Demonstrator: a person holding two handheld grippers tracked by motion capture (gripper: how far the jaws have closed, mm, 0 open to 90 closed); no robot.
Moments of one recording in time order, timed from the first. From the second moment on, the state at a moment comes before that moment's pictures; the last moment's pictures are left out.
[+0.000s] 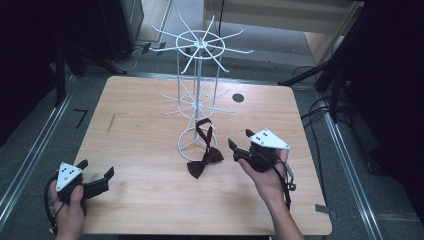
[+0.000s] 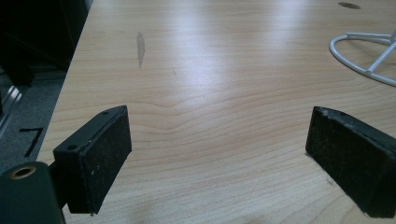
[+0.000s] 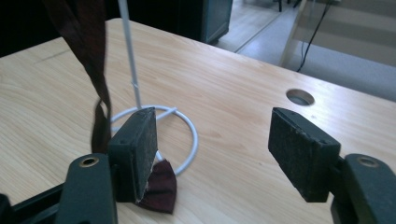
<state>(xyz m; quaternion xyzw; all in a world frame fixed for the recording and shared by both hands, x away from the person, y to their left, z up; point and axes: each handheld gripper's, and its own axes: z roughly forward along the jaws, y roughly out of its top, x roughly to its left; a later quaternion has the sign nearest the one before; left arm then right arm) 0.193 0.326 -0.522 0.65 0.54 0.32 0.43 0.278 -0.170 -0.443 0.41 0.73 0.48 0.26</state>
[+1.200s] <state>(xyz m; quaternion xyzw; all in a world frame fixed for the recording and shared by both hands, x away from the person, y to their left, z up) 0.192 0.327 -0.522 0.65 0.54 0.32 0.43 0.240 -0.279 -0.508 0.49 0.69 0.45 0.28</state>
